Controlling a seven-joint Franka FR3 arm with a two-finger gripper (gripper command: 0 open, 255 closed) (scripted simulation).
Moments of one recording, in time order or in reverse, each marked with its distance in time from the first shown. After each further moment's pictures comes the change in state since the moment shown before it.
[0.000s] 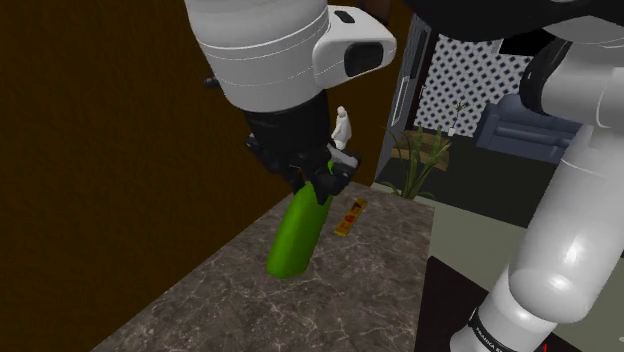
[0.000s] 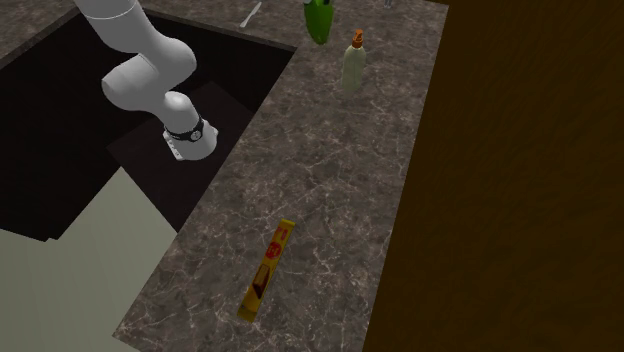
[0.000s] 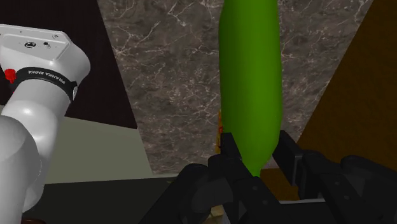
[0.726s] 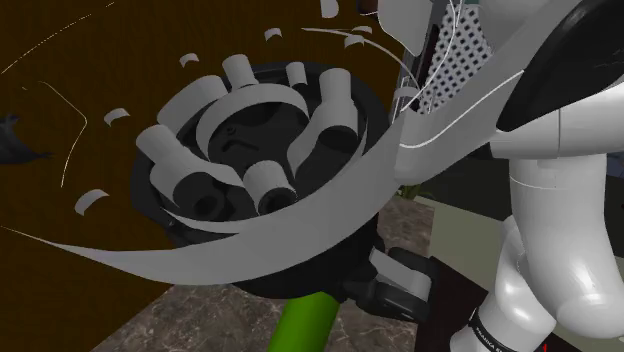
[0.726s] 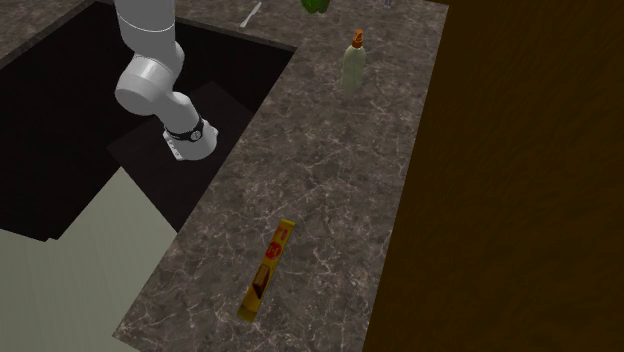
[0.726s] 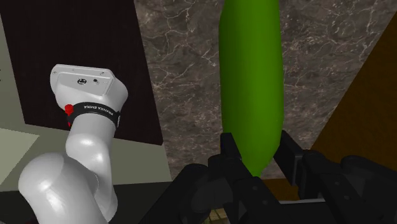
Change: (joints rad) arm 0.575 0.372 -0.040 0.348 -0.179 -0.280 0.411
